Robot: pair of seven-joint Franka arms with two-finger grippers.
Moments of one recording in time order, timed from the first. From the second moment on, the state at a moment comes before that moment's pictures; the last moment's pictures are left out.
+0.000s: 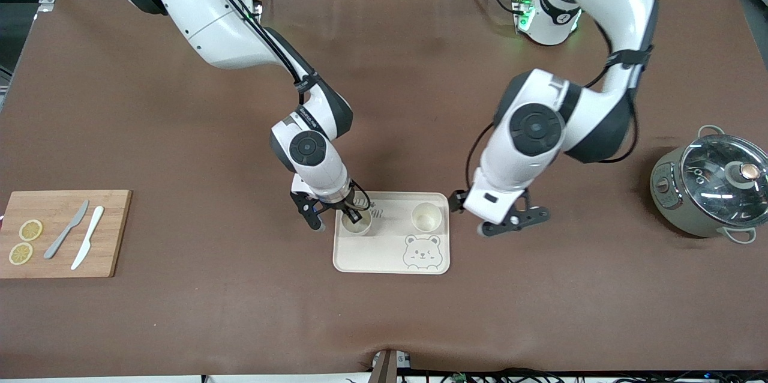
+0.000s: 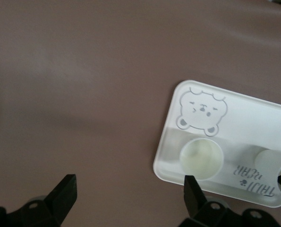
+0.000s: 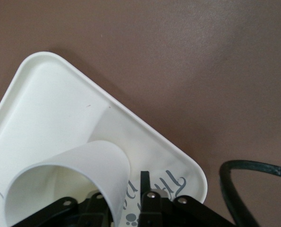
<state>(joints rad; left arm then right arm) -0.37 0.55 -0.09 -1.32 0.06 1.91 -0.67 0.45 0.82 0.18 -1.48 -0.16 2.45 1.61</state>
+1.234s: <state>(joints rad) -0.04 0.25 -0.12 -1.33 0.04 1.54 -0.16 0.21 0.31 0.18 -1.35 -0.05 1.55 0.77</state>
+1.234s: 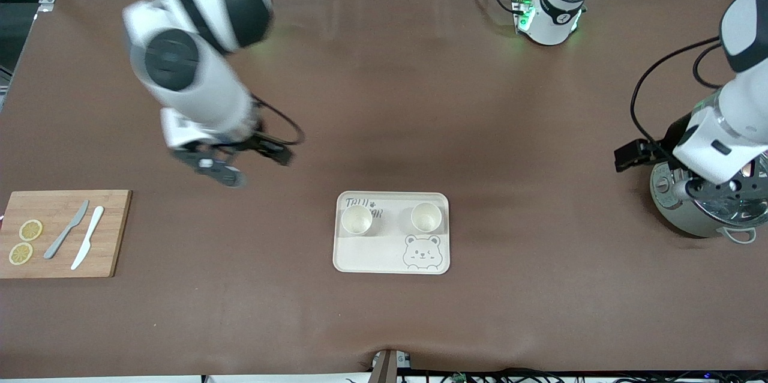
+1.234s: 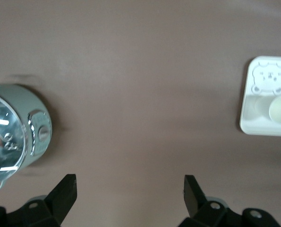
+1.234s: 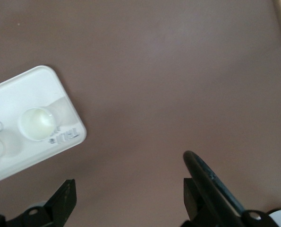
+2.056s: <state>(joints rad) 0.05 0.07 -0.11 -1.53 -0.02 1.51 -0.04 -0.21 0.23 0.18 -1.38 -0.05 1.53 0.07</state>
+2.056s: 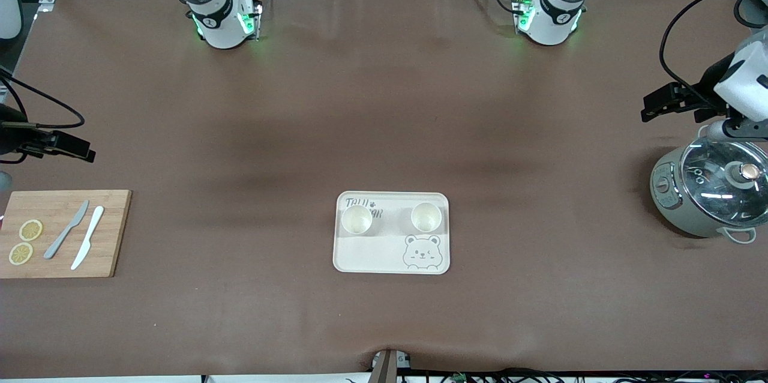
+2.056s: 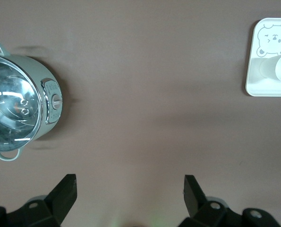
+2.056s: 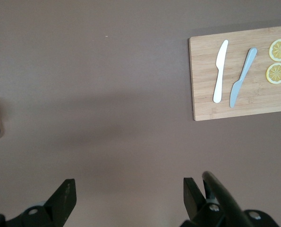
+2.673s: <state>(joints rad) -0.06 0.05 0.00 -1.53 -0.02 1.53 -0.04 -0.23 0.23 0.18 -1.38 -0.05 1.54 0.07</state>
